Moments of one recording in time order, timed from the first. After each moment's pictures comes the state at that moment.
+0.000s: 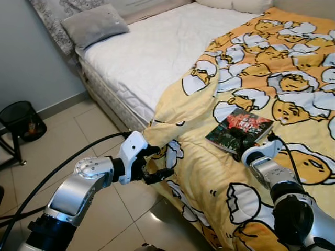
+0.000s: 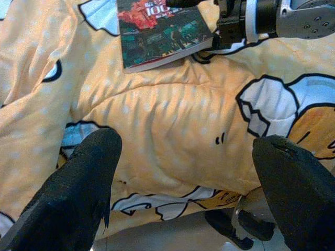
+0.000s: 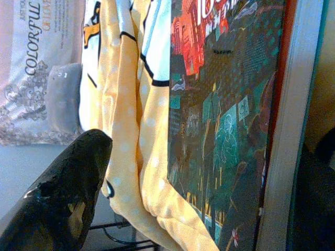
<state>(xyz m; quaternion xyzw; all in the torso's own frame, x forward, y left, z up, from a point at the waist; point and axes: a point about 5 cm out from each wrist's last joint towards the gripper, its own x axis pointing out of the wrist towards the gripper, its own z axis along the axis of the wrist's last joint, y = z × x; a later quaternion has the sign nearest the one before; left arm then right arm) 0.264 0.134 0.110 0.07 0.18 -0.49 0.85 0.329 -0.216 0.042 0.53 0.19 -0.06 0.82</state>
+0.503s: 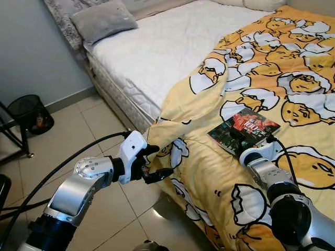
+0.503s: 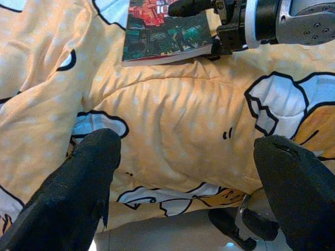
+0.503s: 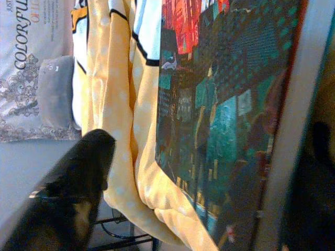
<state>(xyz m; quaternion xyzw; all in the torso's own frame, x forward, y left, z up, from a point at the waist) 0.265 0.134 0.111 0.08 0.17 -0.49 0.85 0.328 -0.211 0.038 0.54 0.19 -0.08 0.82</state>
